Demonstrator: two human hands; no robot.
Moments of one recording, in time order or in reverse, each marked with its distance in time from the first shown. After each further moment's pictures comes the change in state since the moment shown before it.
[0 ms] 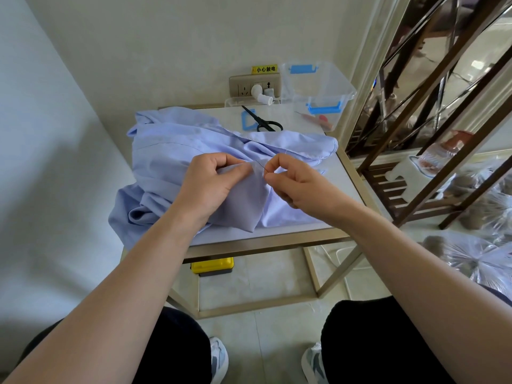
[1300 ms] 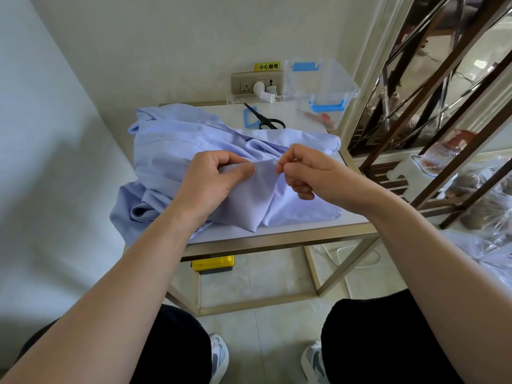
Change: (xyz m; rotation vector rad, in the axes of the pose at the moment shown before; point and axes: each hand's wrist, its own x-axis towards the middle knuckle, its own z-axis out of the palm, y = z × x) left_hand -0.001 0.000 -0.005 -0.032 -0.041 -0.035; right_hand -0.004 -0.011 -0.024 -0.012 -0.083 0.041
